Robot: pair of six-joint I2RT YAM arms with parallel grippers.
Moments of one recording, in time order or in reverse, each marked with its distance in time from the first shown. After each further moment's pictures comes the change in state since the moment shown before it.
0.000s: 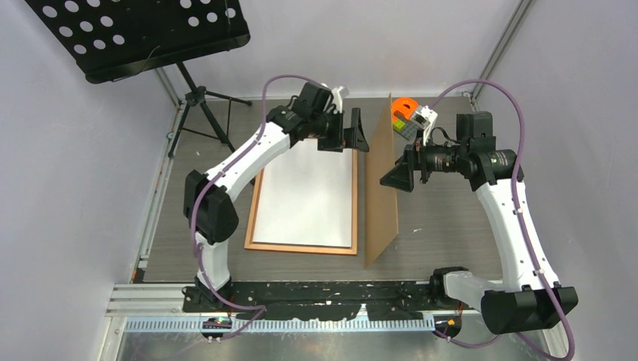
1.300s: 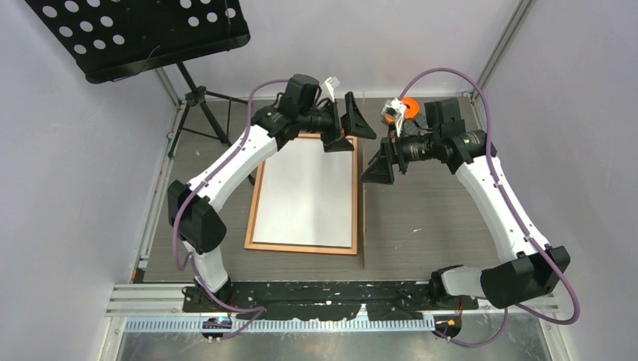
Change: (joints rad) left arm 0.021 -0.137 -0.055 0.129 0.195 -0.365; right arm 0.179 0.173 0.105 0.055 -0.006 0.044
